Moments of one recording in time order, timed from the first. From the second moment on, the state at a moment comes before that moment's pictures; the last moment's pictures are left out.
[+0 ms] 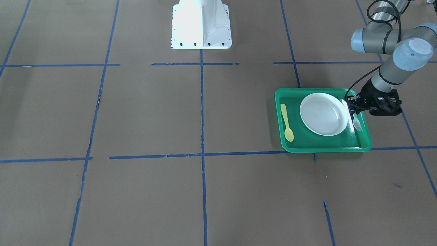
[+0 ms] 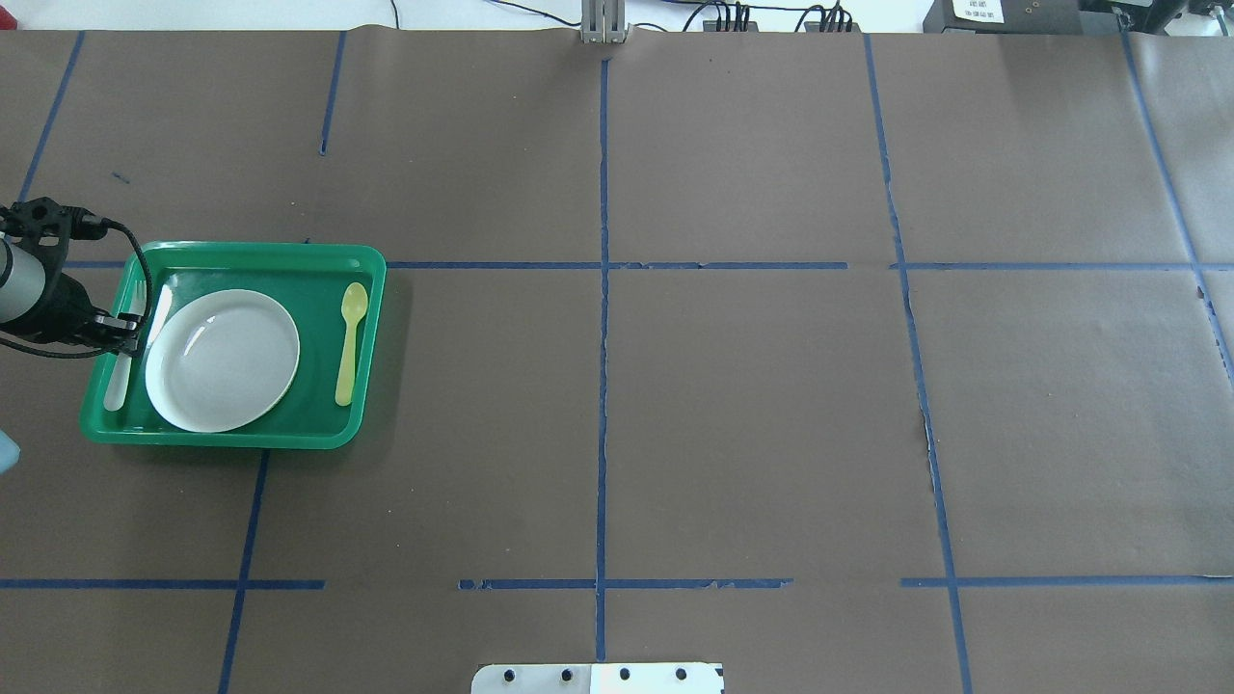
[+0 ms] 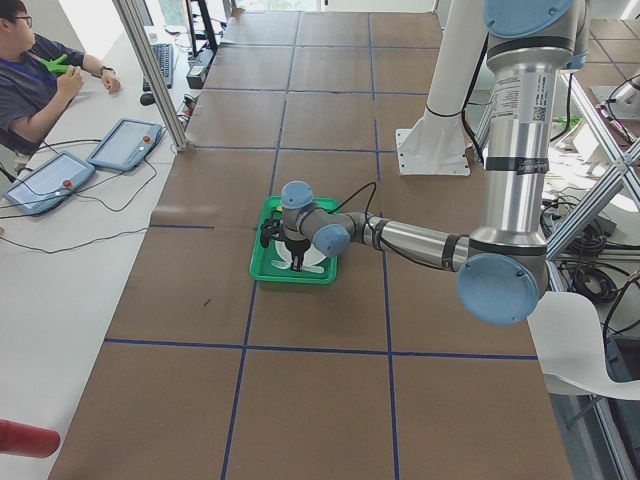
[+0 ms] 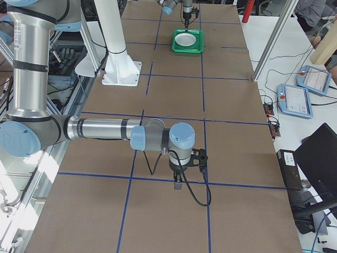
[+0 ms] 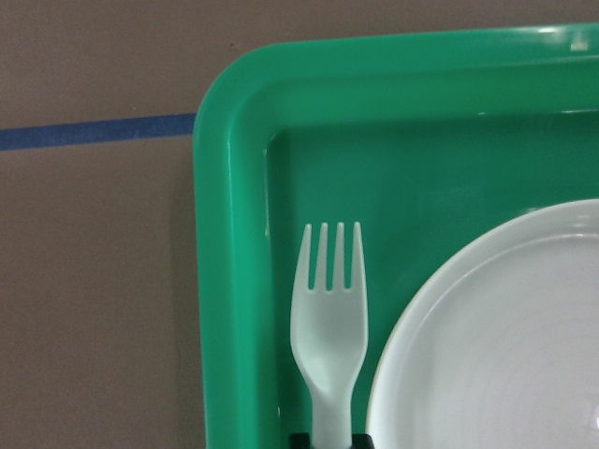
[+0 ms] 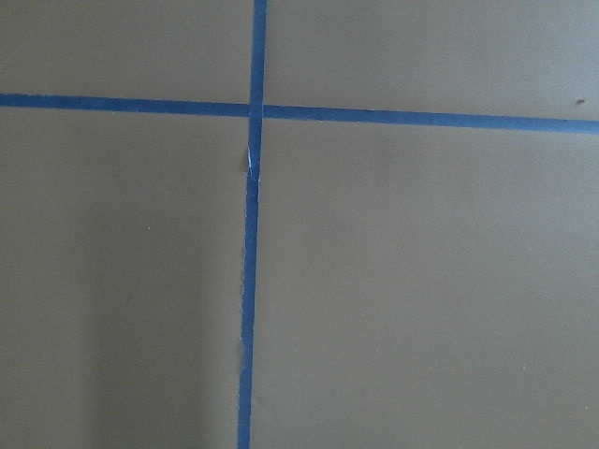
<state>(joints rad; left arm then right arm) -0.93 -1.59 -1.67 -2.02 -2.12 -0.75 1.60 -1.70 1.72 -1.63 2.29 -0.06</state>
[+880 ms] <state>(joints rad) -1.08 -1.60 -1.78 -1.97 -2.14 -0.63 1.60 -1.70 1.72 -1.63 2.29 -0.06</state>
